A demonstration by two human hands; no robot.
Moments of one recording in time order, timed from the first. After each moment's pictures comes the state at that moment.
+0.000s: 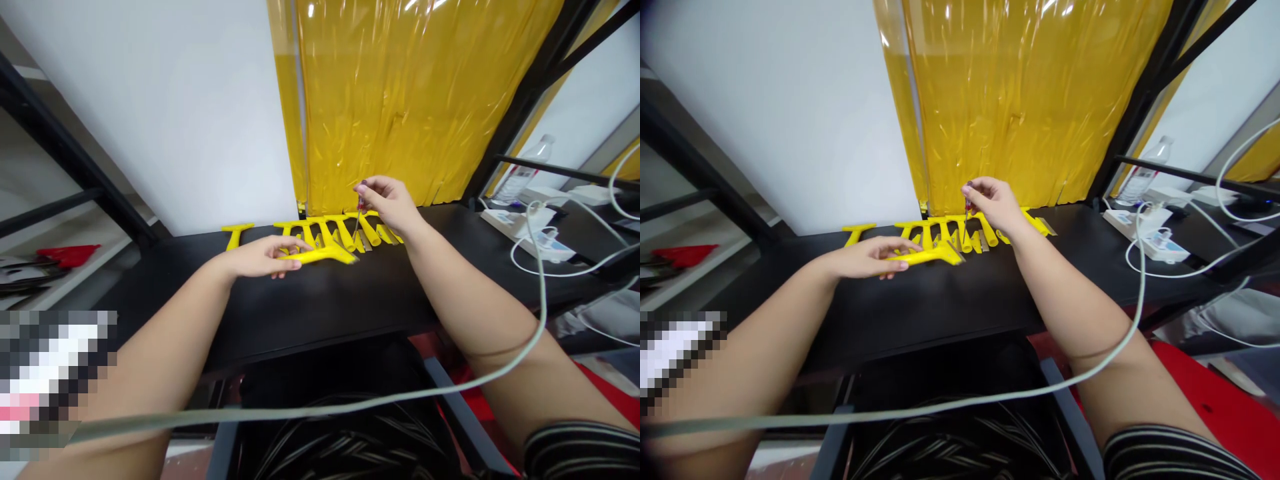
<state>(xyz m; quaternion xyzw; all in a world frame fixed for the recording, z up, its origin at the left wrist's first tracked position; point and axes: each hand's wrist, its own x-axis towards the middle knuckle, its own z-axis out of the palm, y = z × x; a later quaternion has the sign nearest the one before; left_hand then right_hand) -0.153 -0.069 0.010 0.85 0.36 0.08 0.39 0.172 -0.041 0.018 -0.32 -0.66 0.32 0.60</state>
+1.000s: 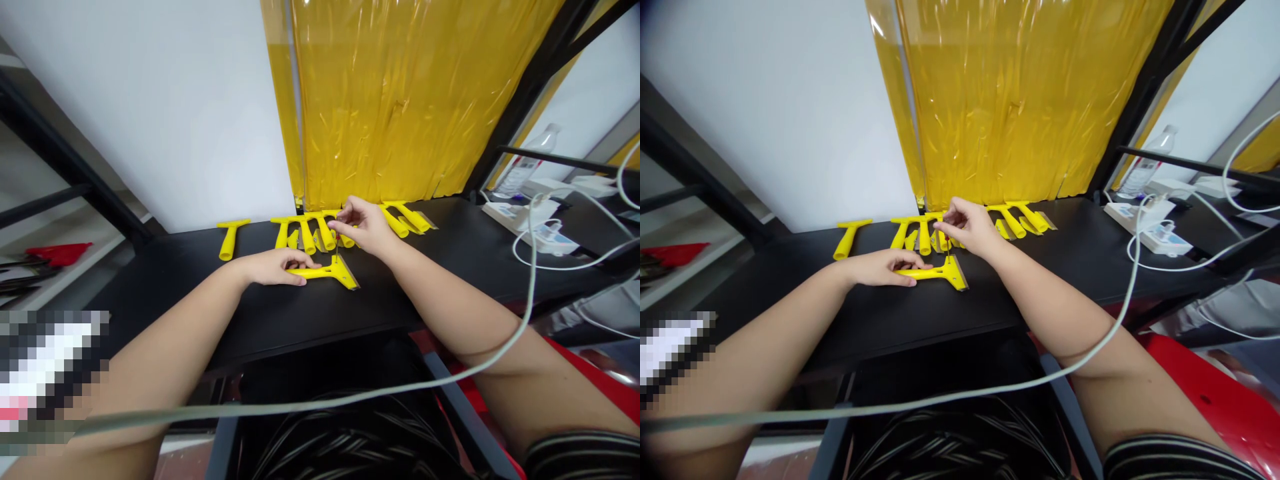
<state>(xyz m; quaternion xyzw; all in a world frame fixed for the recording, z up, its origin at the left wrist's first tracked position) -0.133 -0.063 -0.016 0.89 0.32 -0.01 0.32 0.138 -0.064 -0.025 -0.29 -0.73 0.27 0.56</state>
